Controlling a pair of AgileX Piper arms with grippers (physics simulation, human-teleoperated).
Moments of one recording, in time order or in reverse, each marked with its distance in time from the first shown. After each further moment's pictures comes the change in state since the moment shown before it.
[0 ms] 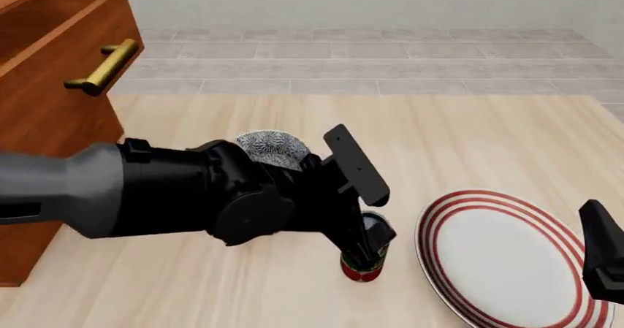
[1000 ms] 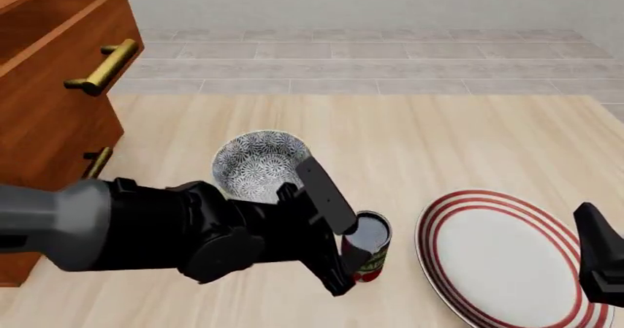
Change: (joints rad) left arm 0.016 -0.017 0.189 -0.169 -0.049; right arm 0.018 0.000 0.000 0.017 -0.006
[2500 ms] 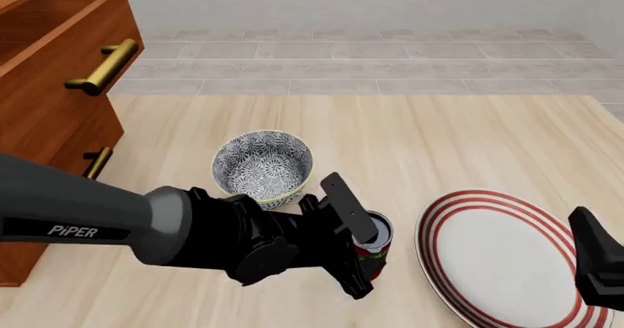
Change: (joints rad) left arm -0.007 0.187 -0.073 -0.089 -0.004; right arm 0.012 0.000 0.000 0.030 0.007
